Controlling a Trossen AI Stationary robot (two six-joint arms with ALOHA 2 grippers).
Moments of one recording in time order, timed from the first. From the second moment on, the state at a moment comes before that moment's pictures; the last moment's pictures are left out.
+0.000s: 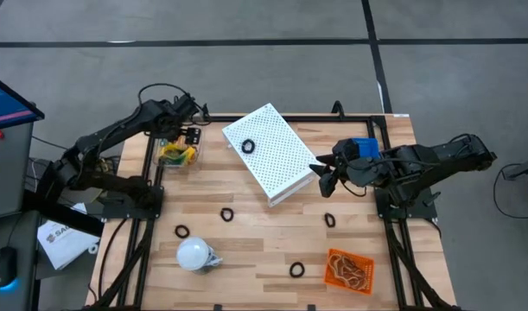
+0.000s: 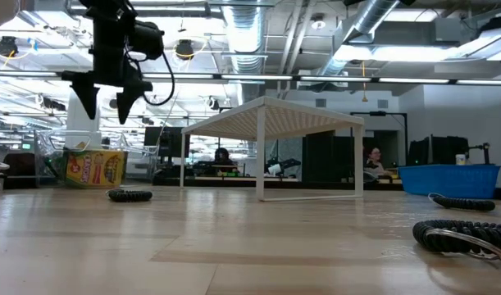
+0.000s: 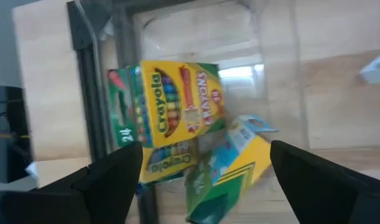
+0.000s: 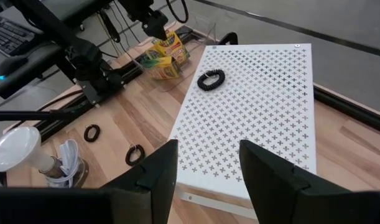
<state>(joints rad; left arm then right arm) 0.78 1.28 1.07 -1.16 -0.35 -0.61 0.29 1.16 1.27 -0.79 0.68 0.76</state>
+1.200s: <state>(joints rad) 0.38 1.36 1.26 -0.61 0.04 -0.10 0.29 1.16 1.27 -0.77 0.67 0.80</state>
